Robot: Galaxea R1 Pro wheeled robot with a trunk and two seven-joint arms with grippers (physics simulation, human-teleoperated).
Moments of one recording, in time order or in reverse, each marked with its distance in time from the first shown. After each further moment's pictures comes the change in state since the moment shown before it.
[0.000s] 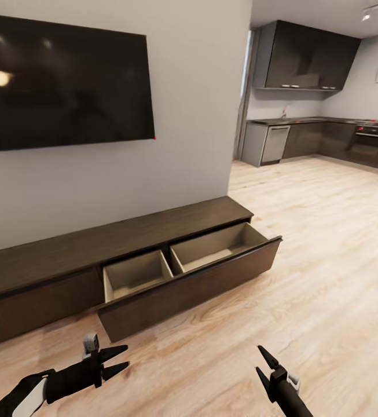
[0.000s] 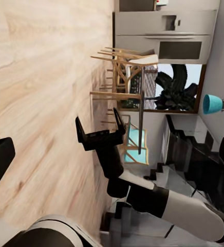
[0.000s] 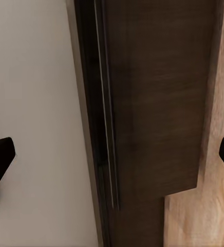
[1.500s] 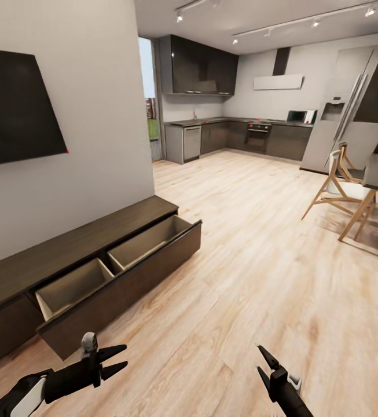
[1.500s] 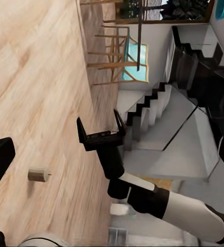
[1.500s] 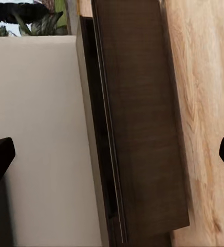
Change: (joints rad) left arm 0.000 0.006 0.002 0.000 0.002 0.000 0.001; right arm 0.001 0.000 0.000 0.001 0.002 -0.045 -0.002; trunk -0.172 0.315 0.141
